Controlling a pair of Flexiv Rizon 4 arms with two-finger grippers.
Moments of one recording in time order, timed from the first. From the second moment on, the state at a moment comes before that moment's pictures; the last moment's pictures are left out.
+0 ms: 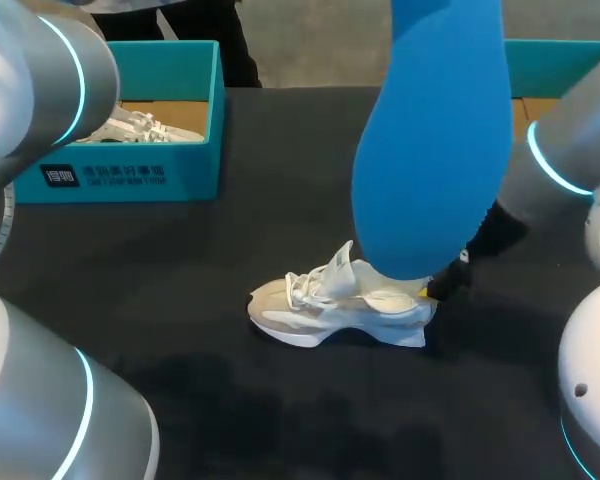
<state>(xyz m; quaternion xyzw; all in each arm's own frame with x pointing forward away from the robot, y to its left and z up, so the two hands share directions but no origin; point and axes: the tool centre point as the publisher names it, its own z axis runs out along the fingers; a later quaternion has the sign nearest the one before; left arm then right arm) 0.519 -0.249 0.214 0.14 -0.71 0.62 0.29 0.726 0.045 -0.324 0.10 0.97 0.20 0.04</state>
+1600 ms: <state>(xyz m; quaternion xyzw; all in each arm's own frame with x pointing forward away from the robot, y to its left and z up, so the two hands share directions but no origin) 0.519 -0.249 0.214 0.14 -0.71 0.62 0.29 0.729 0.081 -0.322 0.08 0.99 -0.04 0.05</state>
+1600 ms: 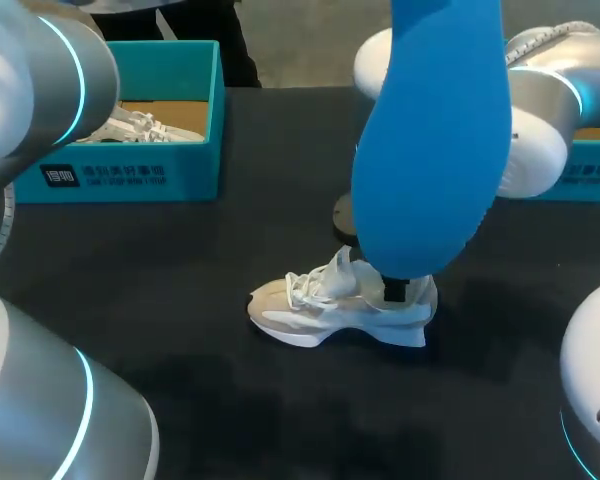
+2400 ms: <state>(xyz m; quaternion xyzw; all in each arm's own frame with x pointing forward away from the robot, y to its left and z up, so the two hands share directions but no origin) 0.519 -0.249 0.214 0.14 -0.71 0.62 0.29 0.759 0.113 -0.335 0.04 1.00 -0.02 0.04</state>
